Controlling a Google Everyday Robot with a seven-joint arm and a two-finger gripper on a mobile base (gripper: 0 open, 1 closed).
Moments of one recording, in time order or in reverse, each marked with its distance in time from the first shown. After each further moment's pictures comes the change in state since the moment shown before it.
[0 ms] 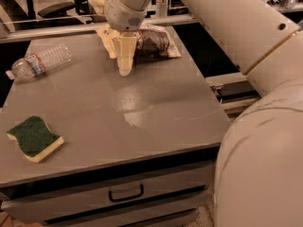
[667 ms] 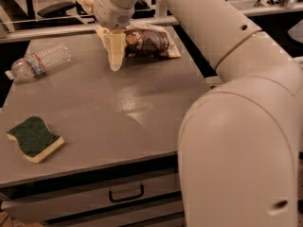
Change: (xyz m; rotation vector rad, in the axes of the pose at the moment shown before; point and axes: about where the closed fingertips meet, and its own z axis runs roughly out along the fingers) arm -0.002 -0.032 0.026 -0.009 -0.034 -0.074
